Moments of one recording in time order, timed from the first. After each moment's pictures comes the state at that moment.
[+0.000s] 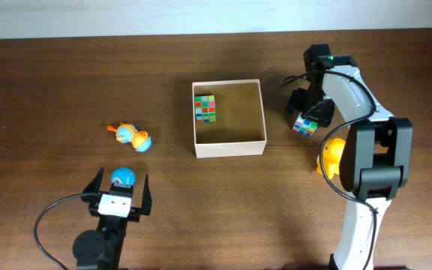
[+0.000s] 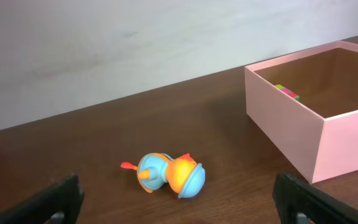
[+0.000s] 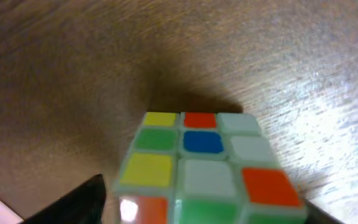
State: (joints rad) left arm 0.02 0.01 0.04 -0.13 0.12 0.22; right arm 0.04 2.23 1.79 -1.09 0.00 0.48
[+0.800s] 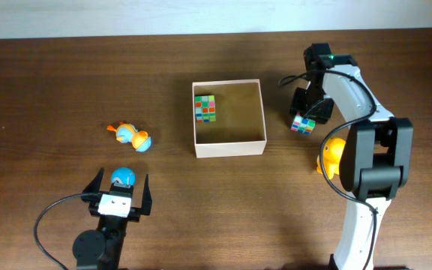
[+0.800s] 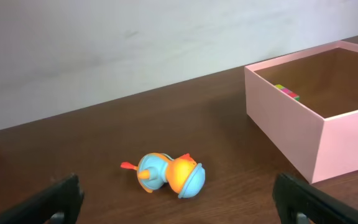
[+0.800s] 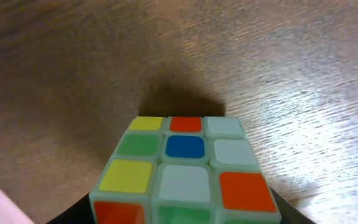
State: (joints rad) left arm 0.02 0.01 0.04 -0.13 0.12 0.22; right arm 0.04 2.23 1.81 -1.10 -0.01 0.39
